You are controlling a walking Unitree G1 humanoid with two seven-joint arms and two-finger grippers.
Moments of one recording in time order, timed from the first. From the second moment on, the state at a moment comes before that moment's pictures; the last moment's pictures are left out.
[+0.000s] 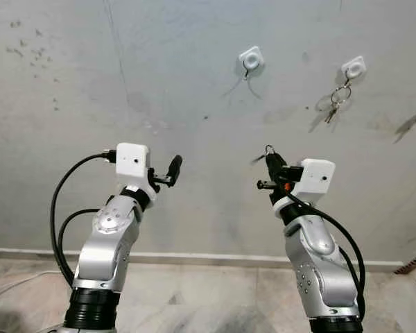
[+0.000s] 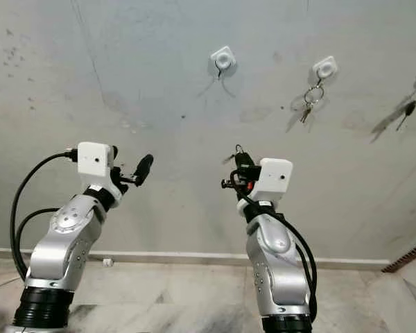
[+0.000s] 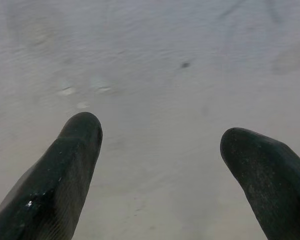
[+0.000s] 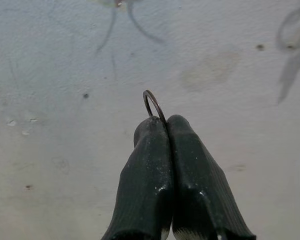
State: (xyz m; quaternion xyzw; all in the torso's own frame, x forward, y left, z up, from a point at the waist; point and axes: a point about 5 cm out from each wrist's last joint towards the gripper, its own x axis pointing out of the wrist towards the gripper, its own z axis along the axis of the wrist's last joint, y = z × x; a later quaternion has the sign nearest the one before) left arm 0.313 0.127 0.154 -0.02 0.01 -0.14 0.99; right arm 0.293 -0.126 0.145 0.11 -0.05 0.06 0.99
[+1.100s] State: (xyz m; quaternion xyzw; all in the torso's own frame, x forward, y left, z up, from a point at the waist) left arm 0.311 0.108 0.152 -0.03 0.01 -0.17 0.99; right arm 0.293 -0.136 0.145 0.10 -0.06 0.05 0.99
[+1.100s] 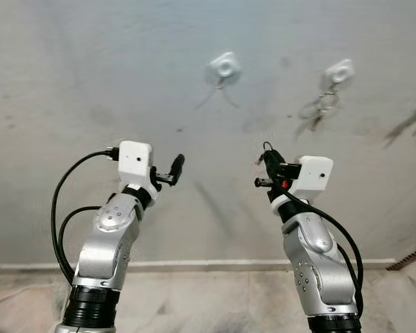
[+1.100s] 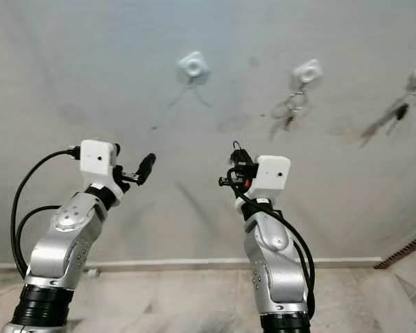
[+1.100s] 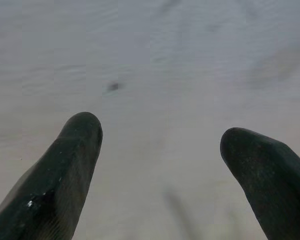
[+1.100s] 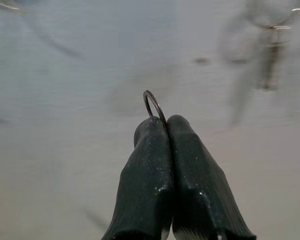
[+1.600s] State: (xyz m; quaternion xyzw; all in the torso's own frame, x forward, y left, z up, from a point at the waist) left arm 0.285 0.153 0.136 0.04 0.02 -0.11 0.99; right arm 0.292 -0.124 0.147 0.10 -0.06 0.08 0.99
